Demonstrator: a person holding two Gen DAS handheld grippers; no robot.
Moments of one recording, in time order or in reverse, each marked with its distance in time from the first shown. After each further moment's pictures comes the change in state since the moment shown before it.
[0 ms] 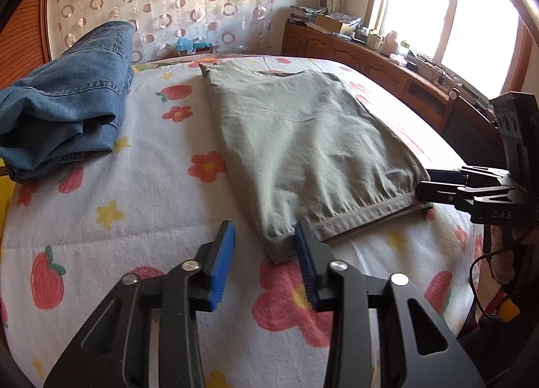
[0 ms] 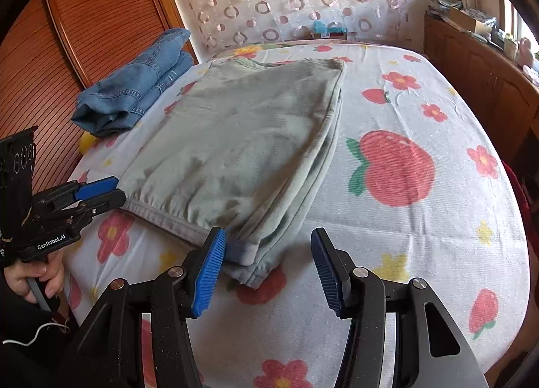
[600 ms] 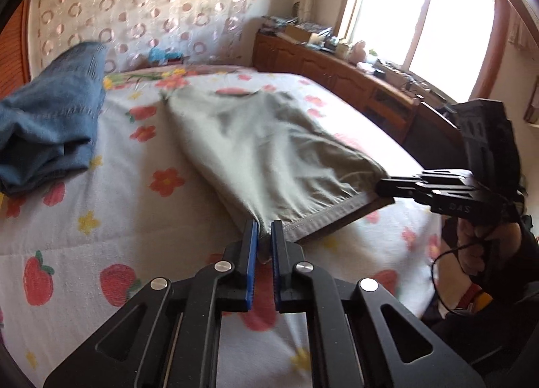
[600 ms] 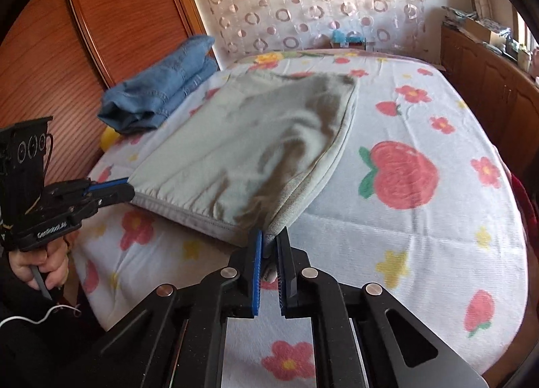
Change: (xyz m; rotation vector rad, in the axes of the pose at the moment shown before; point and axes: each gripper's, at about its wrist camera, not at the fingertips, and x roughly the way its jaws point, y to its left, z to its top) left arm -0.039 -0.030 0.005 0.034 -0.053 -0.136; right arm -0.022 -0.001 -0.008 -0.035 -0.042 0.079
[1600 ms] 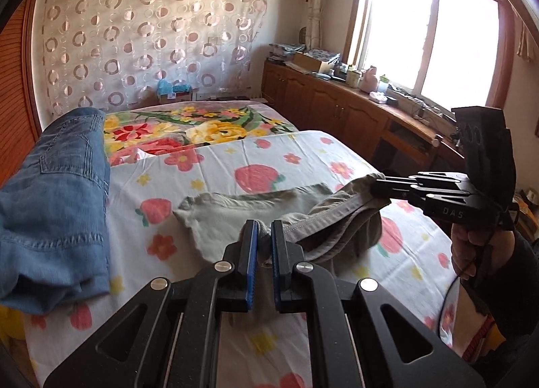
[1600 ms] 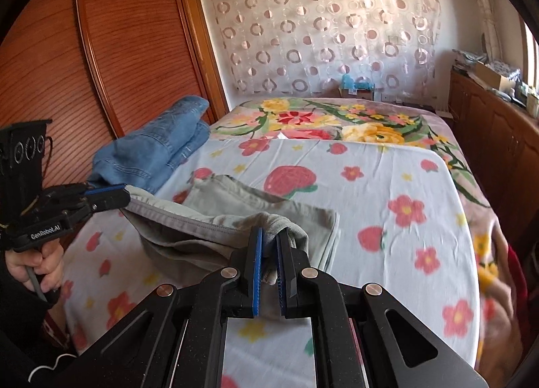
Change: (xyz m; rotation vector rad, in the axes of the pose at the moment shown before) left arm 0.034 0.038 0.107 0.012 -0.101 0.070; right arm 0.014 -0.029 0.078 -0.092 -0.148 0.005
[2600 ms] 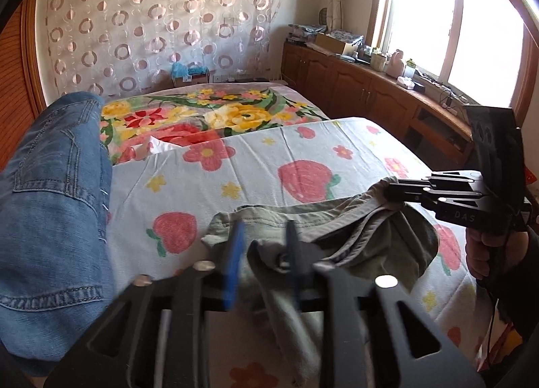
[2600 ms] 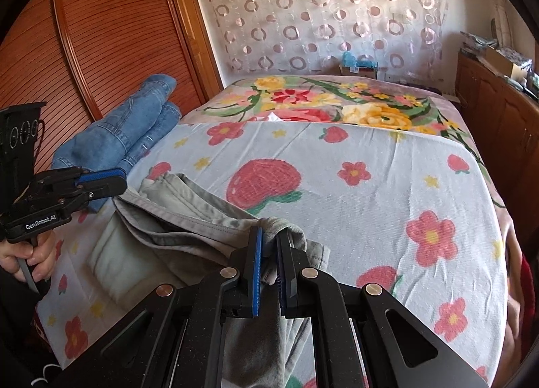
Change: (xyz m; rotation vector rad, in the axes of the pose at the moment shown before) left arm 0.064 0.040 0.016 -0.009 0.078 0.064; right arm 0.066 -0.025 0.028 0.016 0.093 0.013
